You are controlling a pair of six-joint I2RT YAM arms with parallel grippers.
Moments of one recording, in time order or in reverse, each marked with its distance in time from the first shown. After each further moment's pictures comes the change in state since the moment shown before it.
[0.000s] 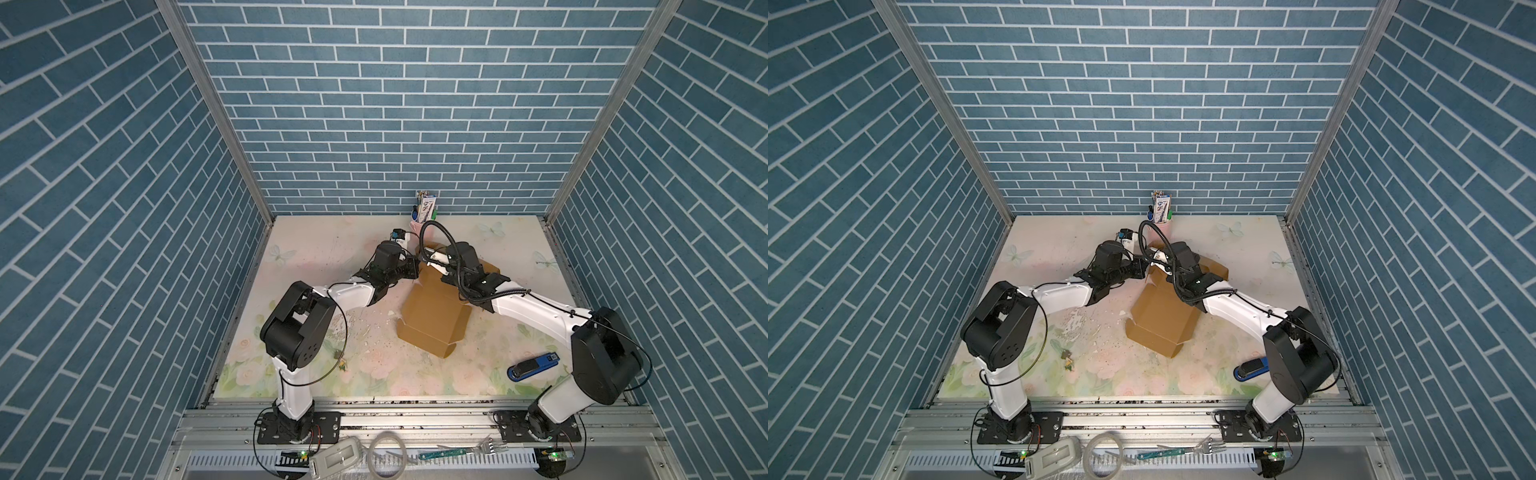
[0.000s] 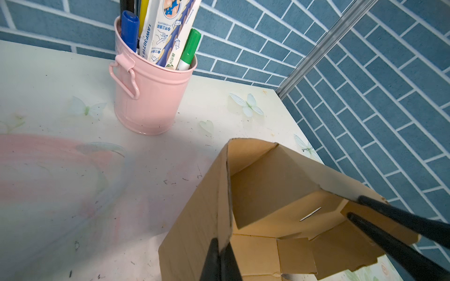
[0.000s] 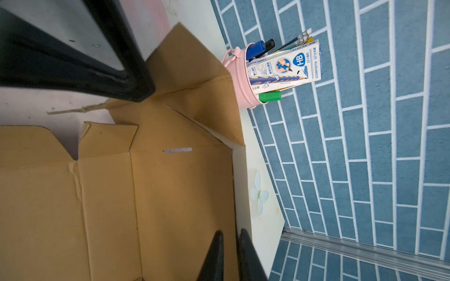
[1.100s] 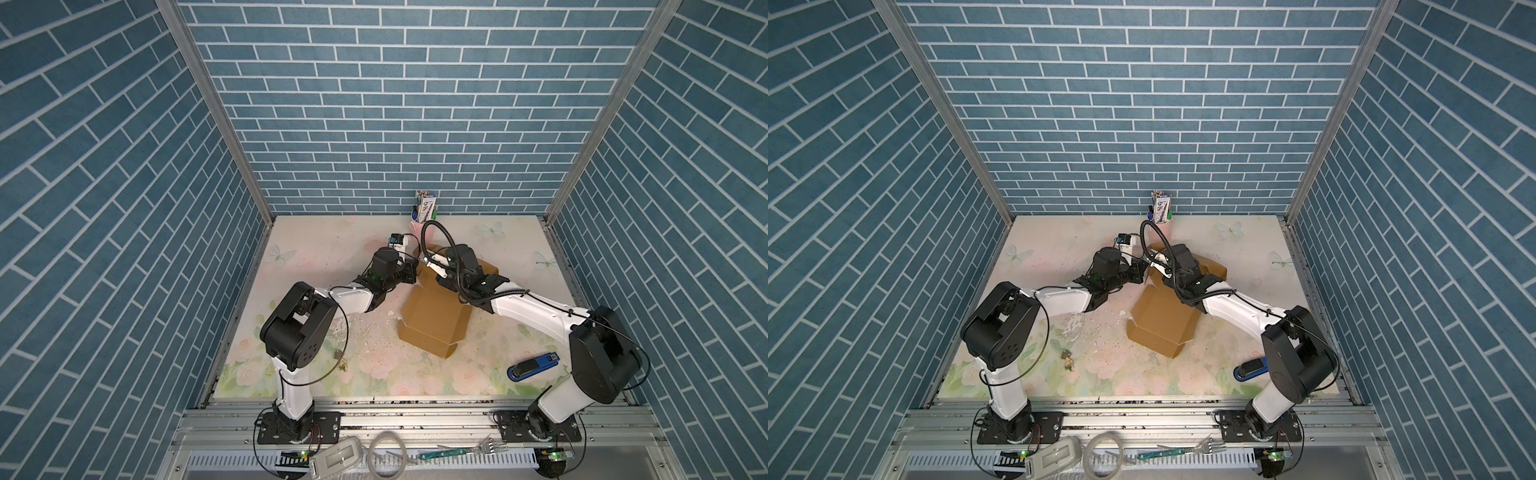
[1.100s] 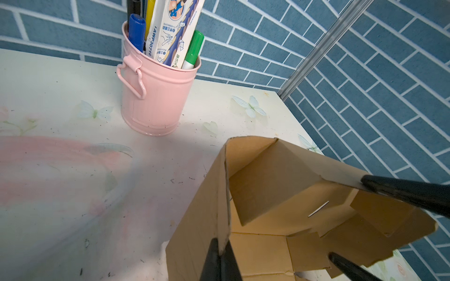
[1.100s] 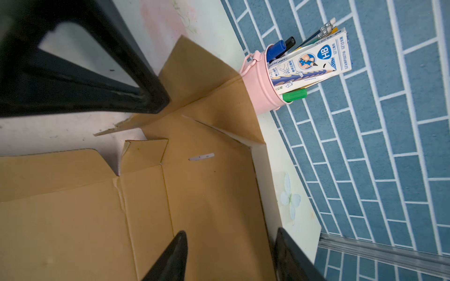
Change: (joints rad) left arm 0.000 0.000 -0.084 0.118 -0.015 0.045; right arm -0.018 -0.006 -0.009 -0.035 -0.119 0.192
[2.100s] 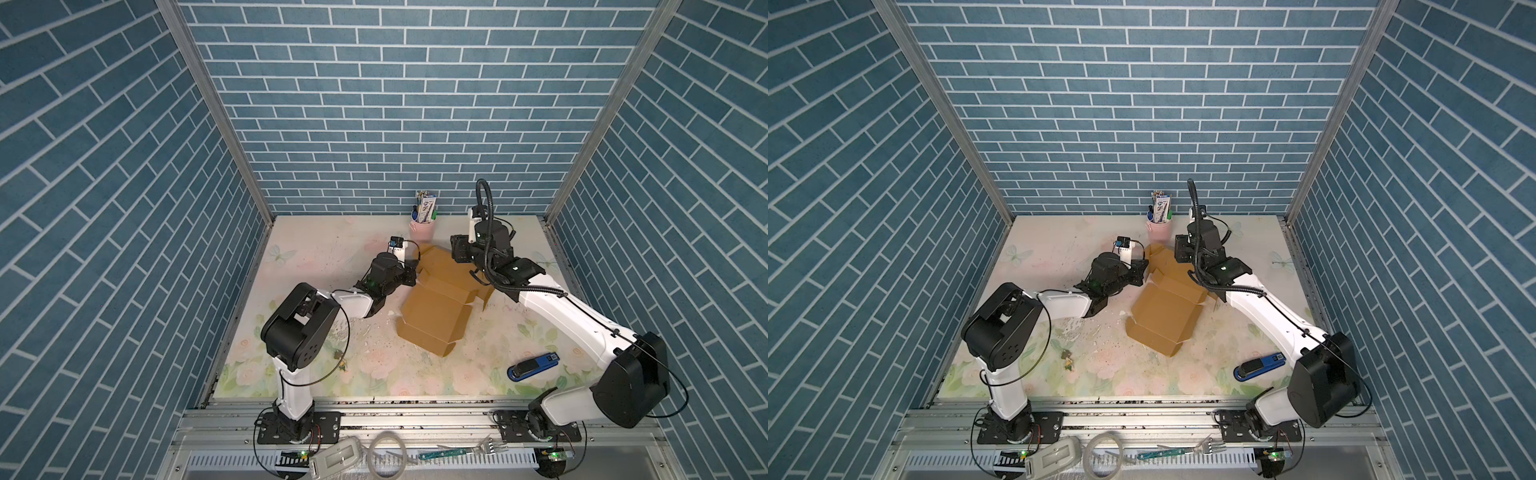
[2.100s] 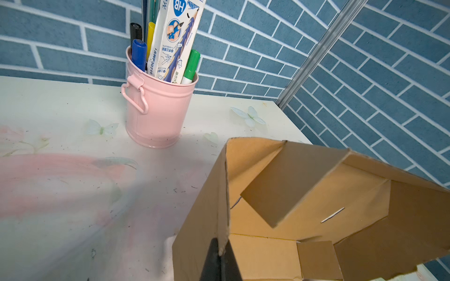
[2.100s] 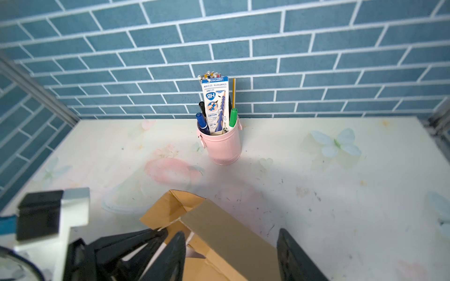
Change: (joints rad) left arm -0.012 0.002 -0.065 0.130 -0.052 0.042; right arm -0.093 -0.159 0.155 -0.153 -0.084 1.068
